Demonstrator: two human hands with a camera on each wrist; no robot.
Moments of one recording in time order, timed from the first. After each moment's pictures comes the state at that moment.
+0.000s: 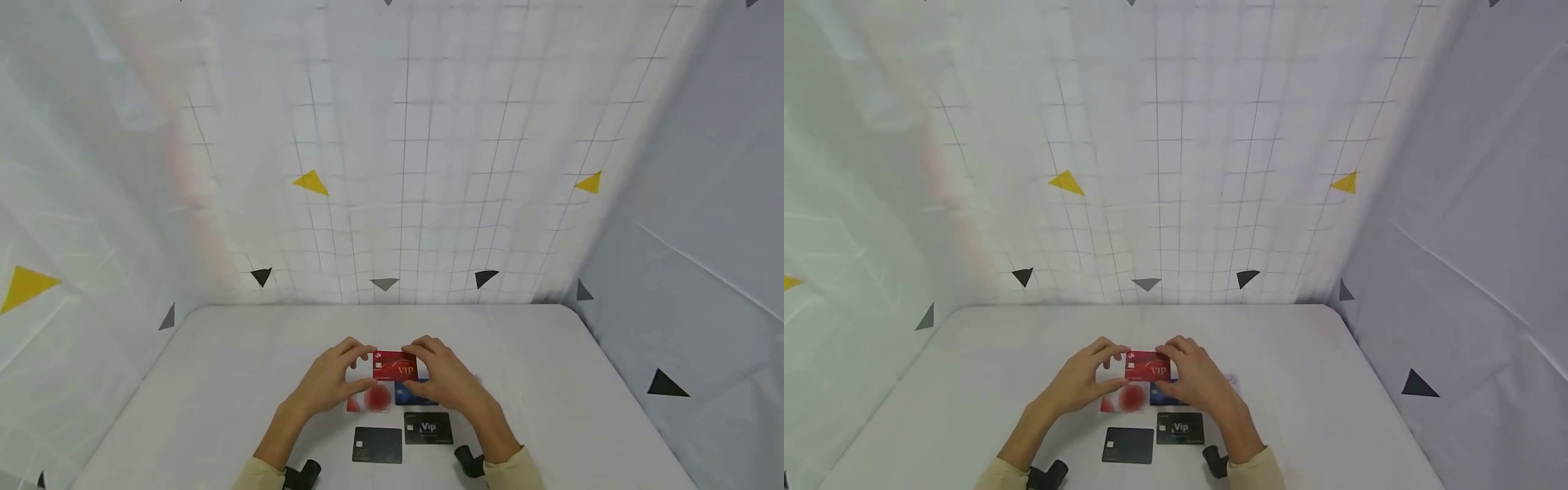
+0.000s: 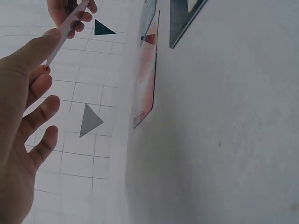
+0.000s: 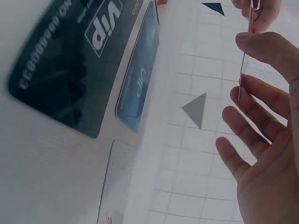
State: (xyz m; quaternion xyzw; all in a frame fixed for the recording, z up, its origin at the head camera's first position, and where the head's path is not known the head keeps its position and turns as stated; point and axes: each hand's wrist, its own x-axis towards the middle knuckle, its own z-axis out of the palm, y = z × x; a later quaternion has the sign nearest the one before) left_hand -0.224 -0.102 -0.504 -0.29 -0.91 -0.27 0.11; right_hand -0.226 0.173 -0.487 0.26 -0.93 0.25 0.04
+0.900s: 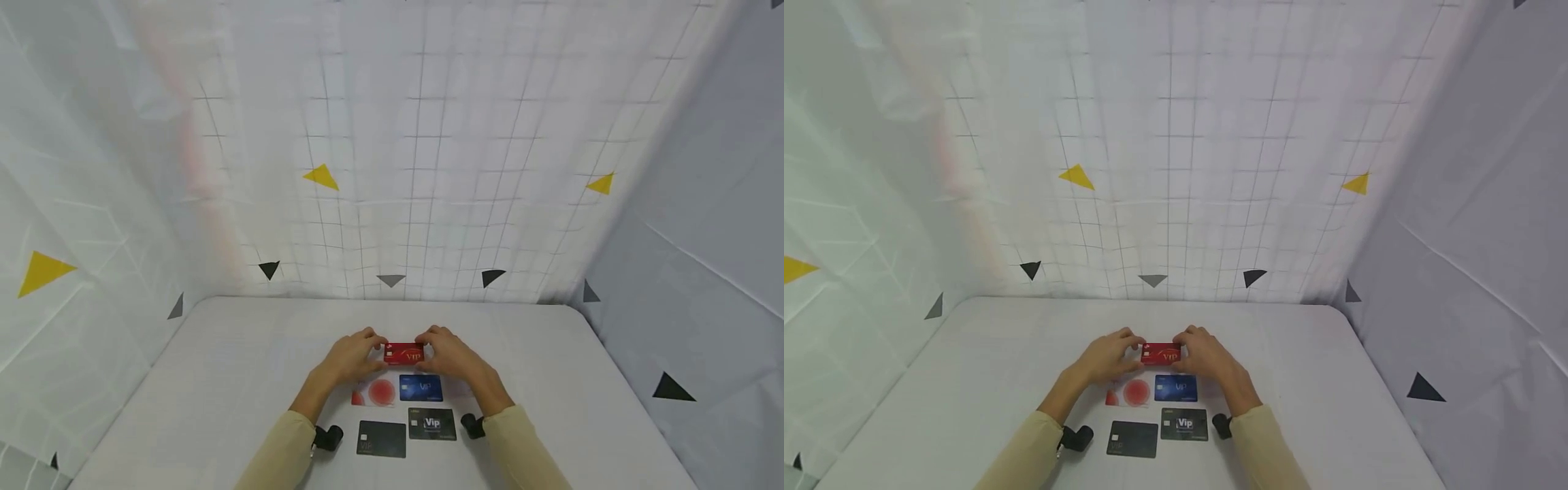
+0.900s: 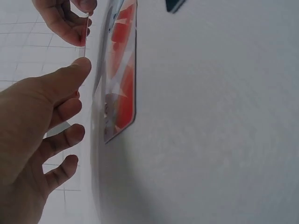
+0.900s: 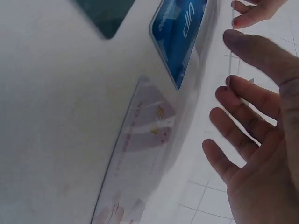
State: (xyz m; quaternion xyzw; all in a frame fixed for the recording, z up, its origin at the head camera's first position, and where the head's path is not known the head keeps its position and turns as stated) left_hand -0.275 -0.080 -0.524 -0.23 -0.96 -0.15 -0.01; right_hand -0.285 0.171 -0.504 0.20 -0.95 0.20 -0.09
